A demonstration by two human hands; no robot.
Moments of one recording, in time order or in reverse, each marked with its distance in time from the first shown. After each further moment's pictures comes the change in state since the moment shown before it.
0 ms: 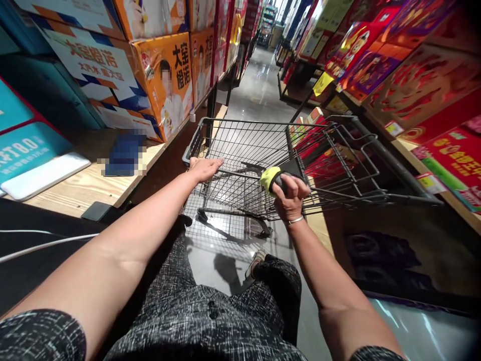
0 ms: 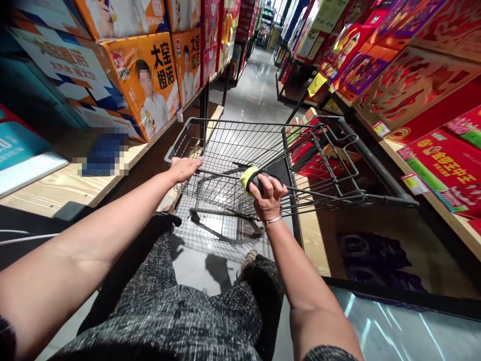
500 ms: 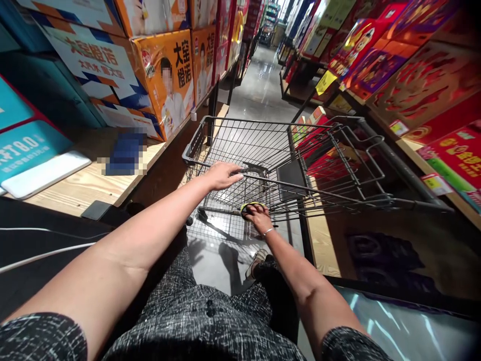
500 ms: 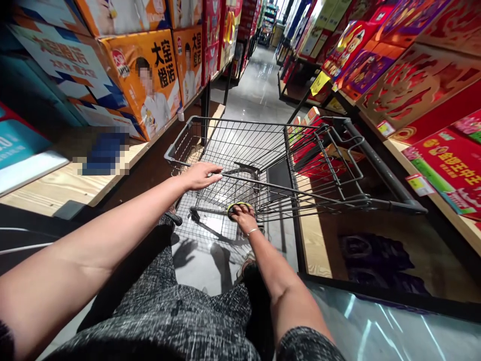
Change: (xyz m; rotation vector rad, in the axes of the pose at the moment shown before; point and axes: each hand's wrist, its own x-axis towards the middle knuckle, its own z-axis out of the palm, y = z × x) left_hand -0.016 0.047 0.005 0.024 -0.034 0.369; right_hand -0.074 -0.032 0.084 0.096 -0.547 -0.310
